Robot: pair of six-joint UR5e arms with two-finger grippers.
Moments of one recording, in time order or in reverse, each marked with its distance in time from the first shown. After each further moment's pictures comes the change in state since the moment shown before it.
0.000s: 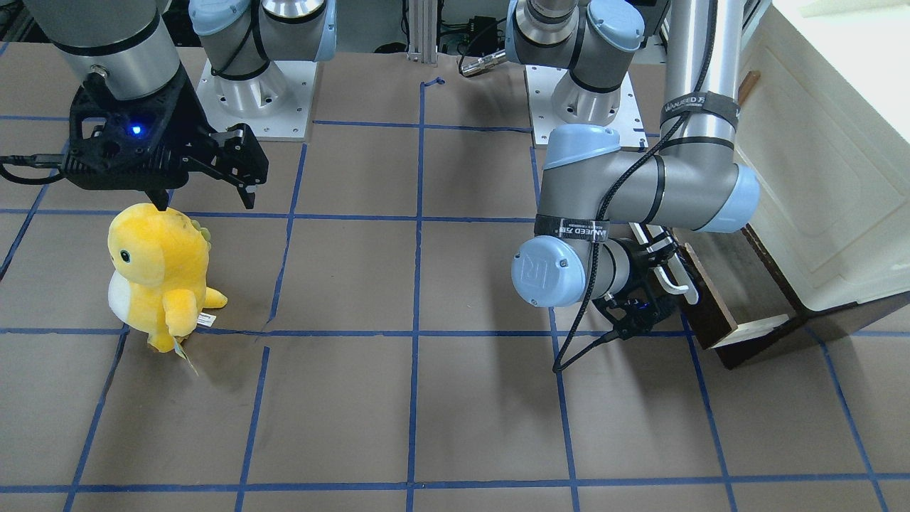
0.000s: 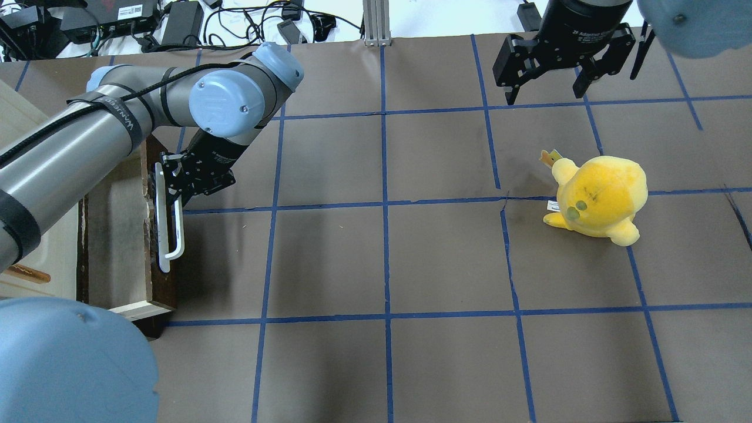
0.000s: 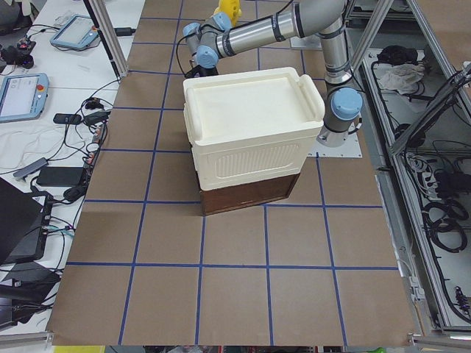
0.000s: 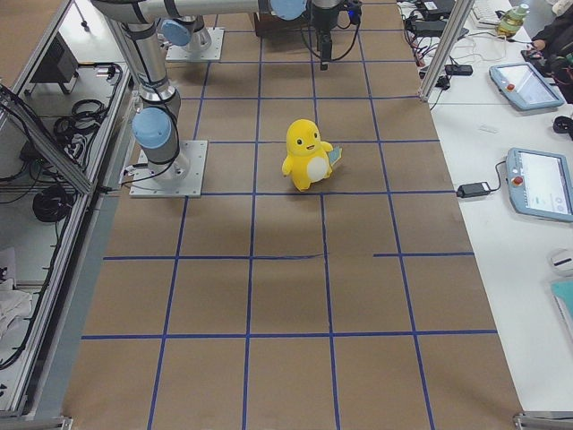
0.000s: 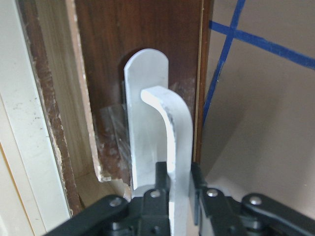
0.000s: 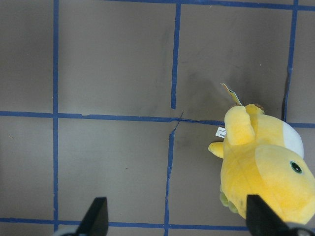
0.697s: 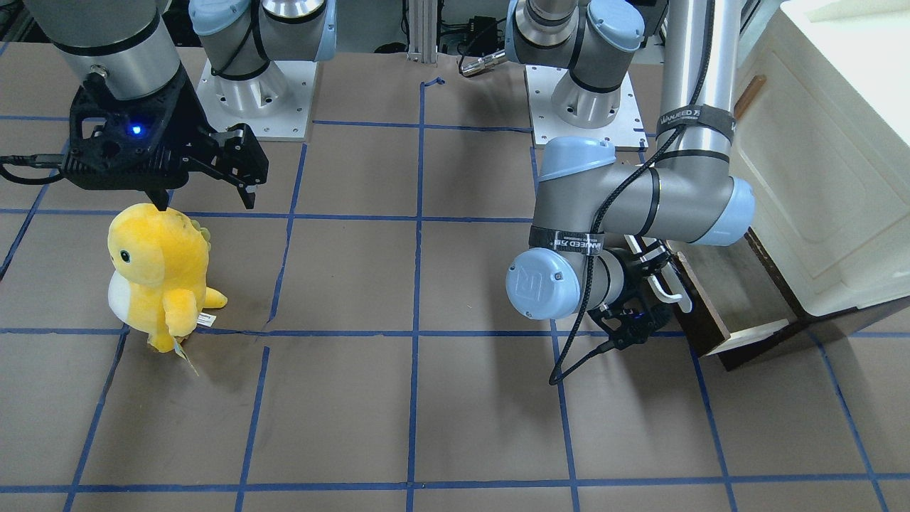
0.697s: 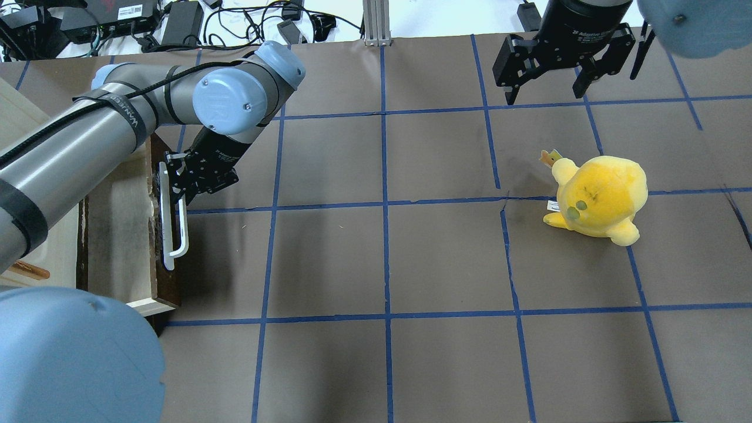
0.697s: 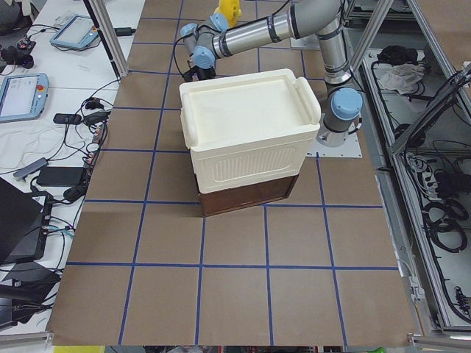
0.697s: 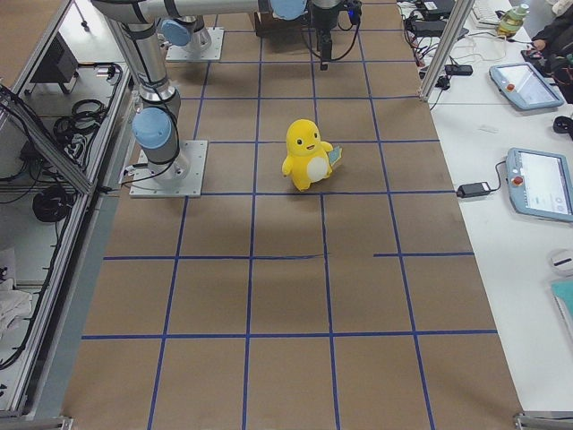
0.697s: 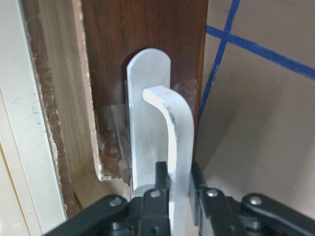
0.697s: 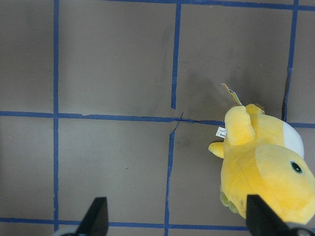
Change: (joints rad) left arm -0.009 -0.035 0.035 0.001 -0.020 -0.034; right arm 0.000 0.000 0.000 0.000 0.000 0.000
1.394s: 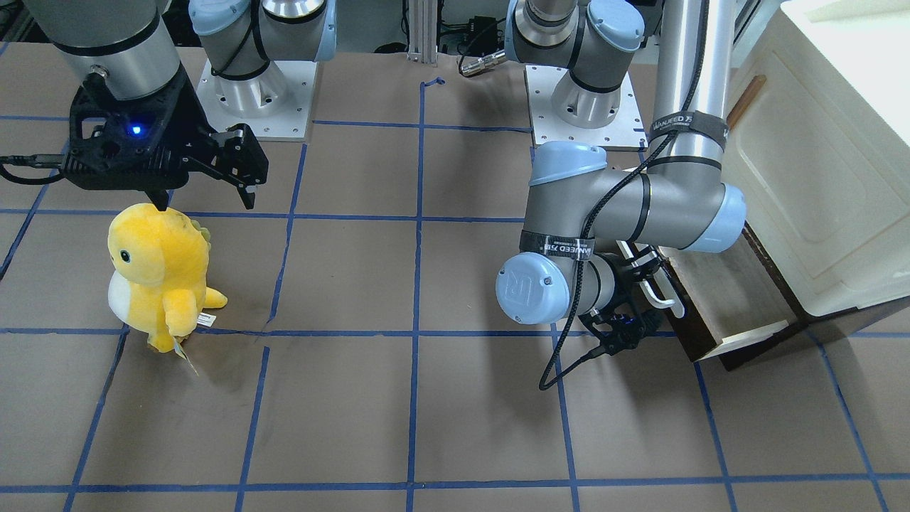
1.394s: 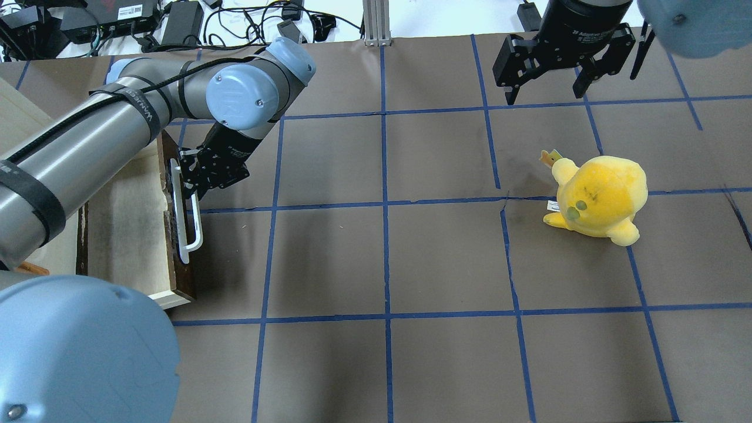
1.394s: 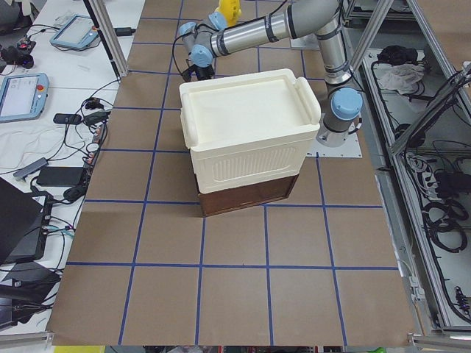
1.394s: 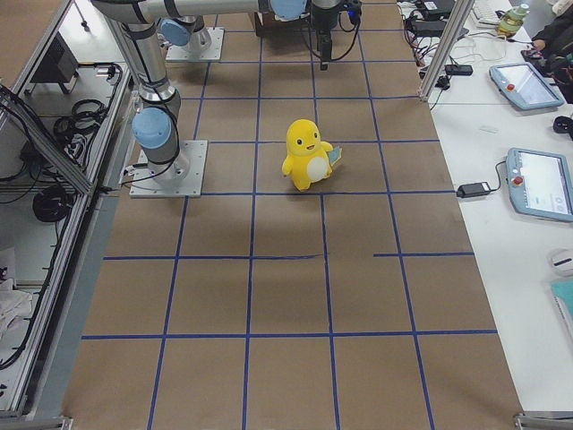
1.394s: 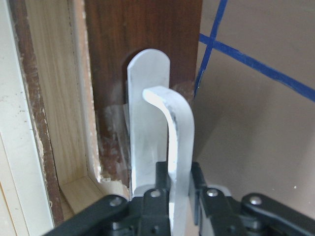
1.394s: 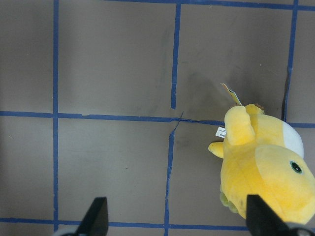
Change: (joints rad) left arm -0.016 -0.017 0.022 -0.001 -0.010 -0.007; right arm 0.000 0.000 0.000 0.000 0.000 0.000
